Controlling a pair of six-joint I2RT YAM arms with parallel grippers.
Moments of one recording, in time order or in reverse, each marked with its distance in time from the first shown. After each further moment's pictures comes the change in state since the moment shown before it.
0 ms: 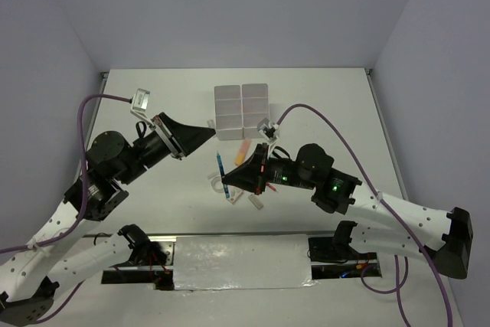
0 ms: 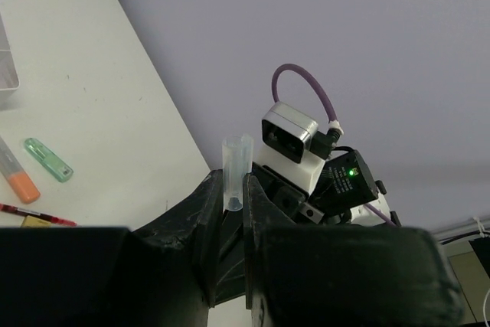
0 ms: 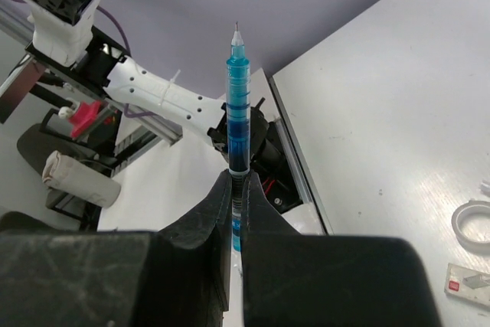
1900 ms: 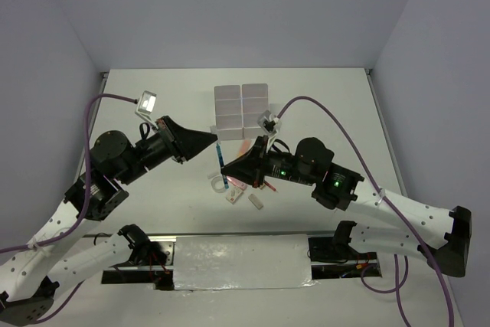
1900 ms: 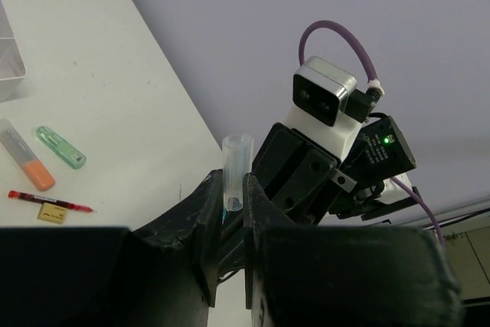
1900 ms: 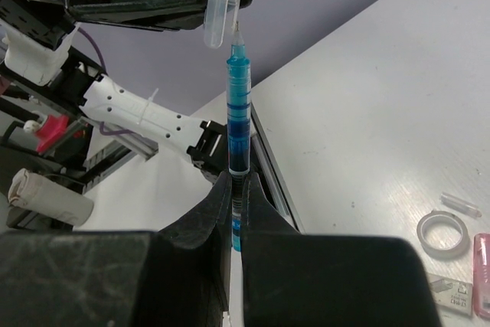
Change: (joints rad) left arm 0.000 -0.002 -0.001 -0.037 0.047 0.060; right arm 0.002 0.026 0.096 -0.092 0.076 -0.067
